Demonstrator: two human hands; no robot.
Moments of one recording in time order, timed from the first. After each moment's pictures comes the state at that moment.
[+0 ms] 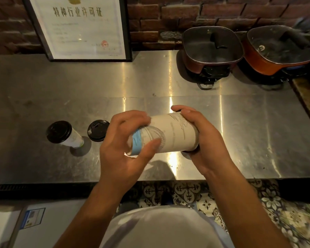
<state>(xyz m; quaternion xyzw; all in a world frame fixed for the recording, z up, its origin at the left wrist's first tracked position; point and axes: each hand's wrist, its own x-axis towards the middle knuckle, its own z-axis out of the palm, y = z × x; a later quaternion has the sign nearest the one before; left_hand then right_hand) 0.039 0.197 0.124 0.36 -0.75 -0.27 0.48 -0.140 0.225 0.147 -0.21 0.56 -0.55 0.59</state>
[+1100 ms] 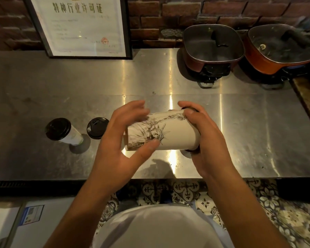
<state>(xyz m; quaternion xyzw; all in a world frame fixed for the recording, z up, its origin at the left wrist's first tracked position) 0.047 0.198 0.138 0.35 -0.73 -0.41 0.42 -0.138 0.233 0.146 -0.23 0.56 -0.58 0.55</state>
